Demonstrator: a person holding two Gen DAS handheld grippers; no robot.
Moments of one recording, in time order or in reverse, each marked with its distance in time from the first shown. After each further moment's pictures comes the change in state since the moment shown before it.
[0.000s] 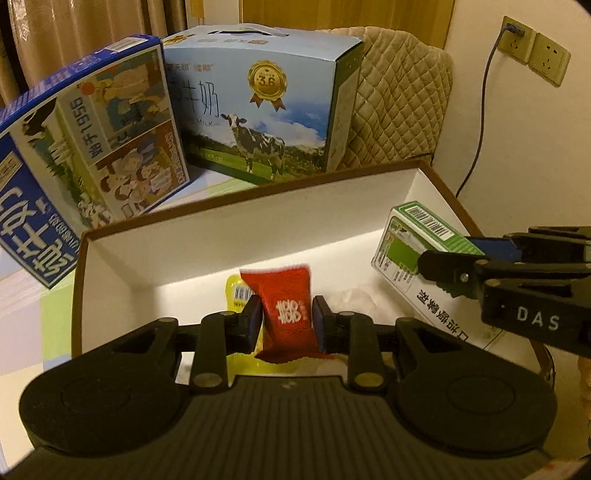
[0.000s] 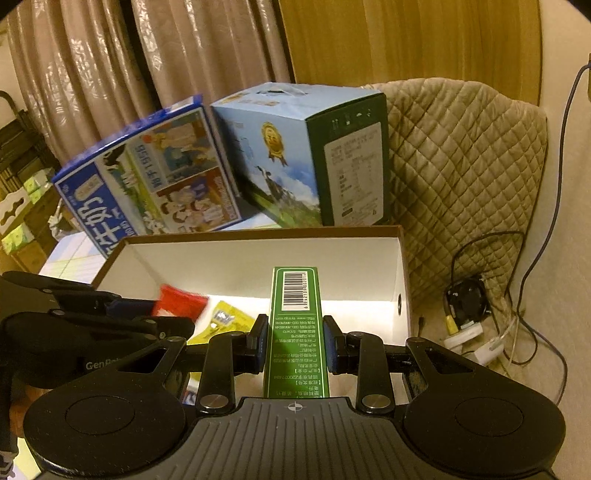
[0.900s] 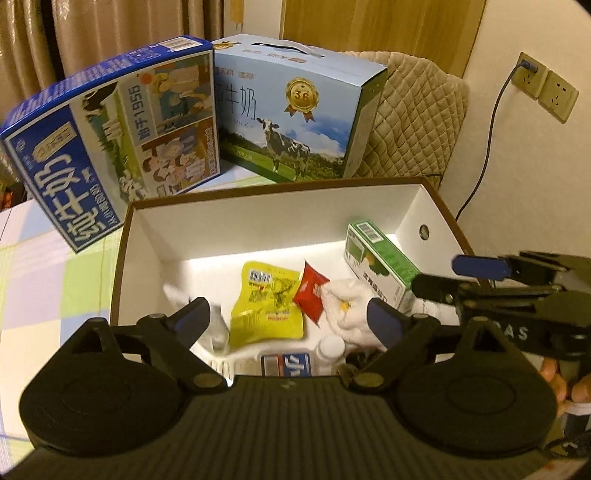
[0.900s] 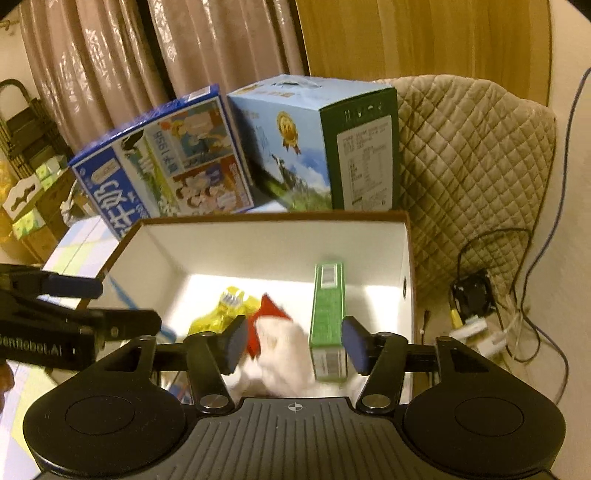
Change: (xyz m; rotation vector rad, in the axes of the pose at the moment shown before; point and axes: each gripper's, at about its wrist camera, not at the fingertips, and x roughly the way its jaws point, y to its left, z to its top) left arm -0.055 0.013 -0.021 -0.125 -0.019 0.022; right arm -0.020 0.004 -0.016 -0.035 0.030 0.034
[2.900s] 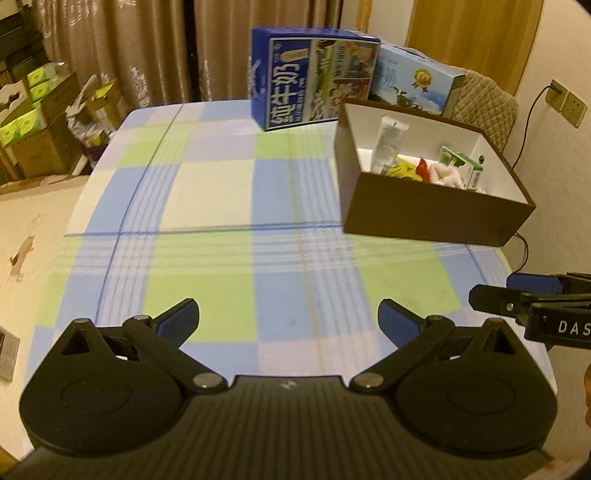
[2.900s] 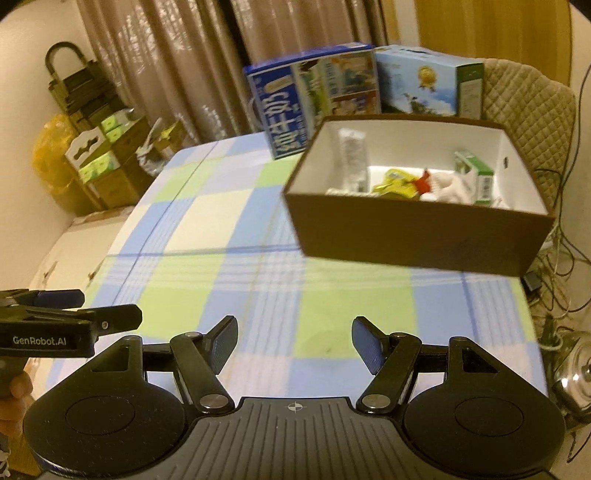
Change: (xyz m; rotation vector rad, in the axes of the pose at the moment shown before) left arm -0.230 0.129 -0.258 -0.198 -0.033 0.175; right arm -0.132 0.241 -0.174 -0.029 0.074 0.088
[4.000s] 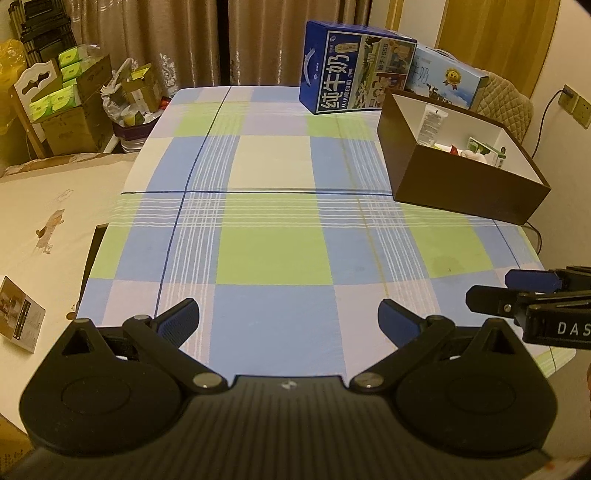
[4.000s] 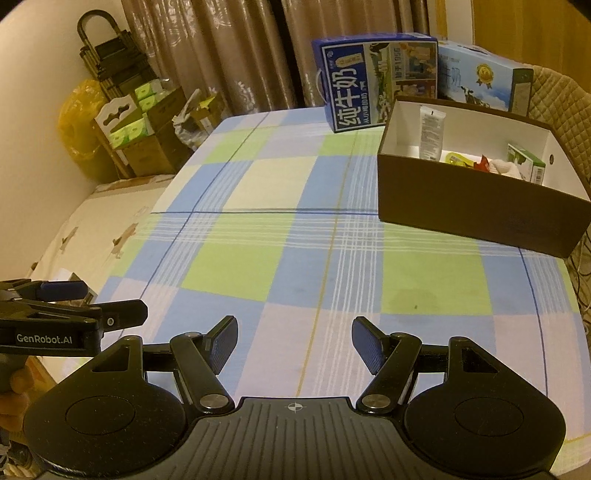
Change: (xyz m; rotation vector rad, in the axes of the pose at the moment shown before) left arm -0.041 0.082 -0.056 -0.034 0.007 0.028; right arm 0.010 0.094 -0.043 -0.071 0.039 0.030
